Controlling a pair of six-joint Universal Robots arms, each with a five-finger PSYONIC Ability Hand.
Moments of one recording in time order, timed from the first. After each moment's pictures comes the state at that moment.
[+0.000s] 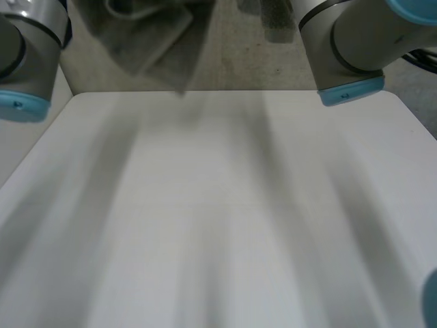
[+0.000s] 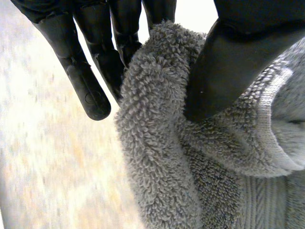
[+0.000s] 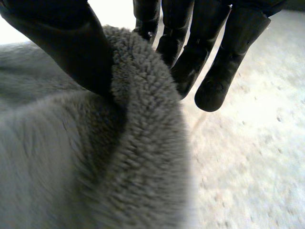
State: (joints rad) left arm 4.40 -2.05 -0.80 3.40 -1.50 3.23; right arm 2.13 -0.79 0.29 -0.24 1.42 2.96; left_hand 1.26 1.29 1.28 1.35 1.07; right_hand 1.32 1.31 1.33 1.34 1.14
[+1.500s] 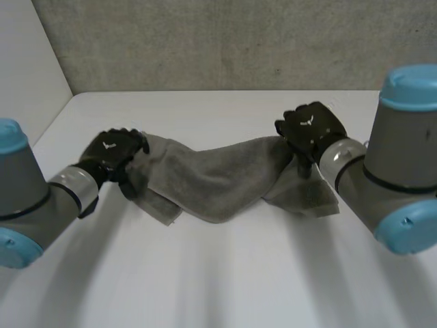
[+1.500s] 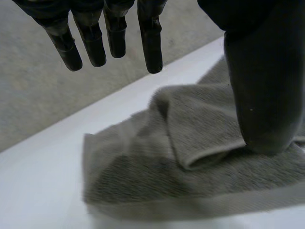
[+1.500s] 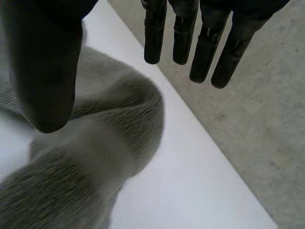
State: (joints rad) left arm 4.48 -1.99 -1.63 3.35 -1.27 3.37; right arm 2.06 -1.16 1.33 0.09 1.53 2.58; left_hand 0.27 0.26 0.26 0.27 0.07; right_hand 0.42 0.43 0.42 0.42 0.20
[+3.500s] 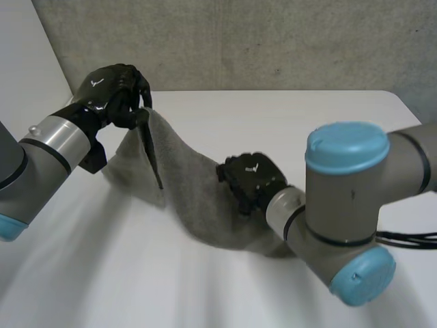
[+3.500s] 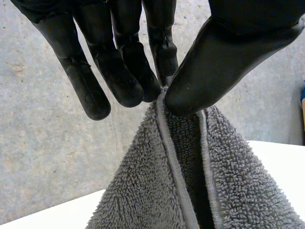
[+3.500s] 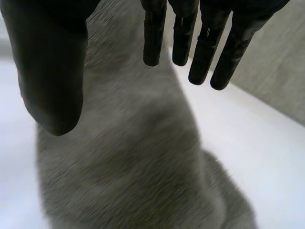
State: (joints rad) left arm 4.44 -1.79 -1.53 3.39 -1.23 2.96; right arm 2.26 -1.06 1.36 0.06 1.49 2.95; left_hand 1.26 1.33 1.34 1.35 1.12; right_hand 0.45 0.45 0.45 0.45 0.23
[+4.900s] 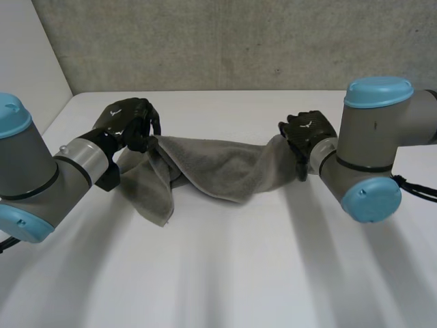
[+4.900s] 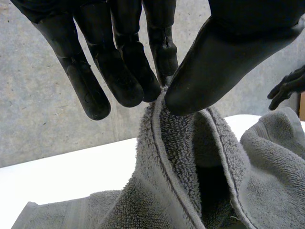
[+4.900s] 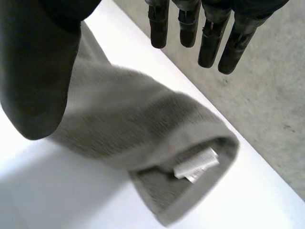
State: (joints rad) left arm 4.43 -1.98 -1.49 3.40 -1.24 2.96; right arm 2.04 -0.86 1.02 0.15 1.59 2.68; left_hand 1.27 1.33 1.34 1.36 1.12; right_hand 0.24 0.25 0.25 0.26 0.06
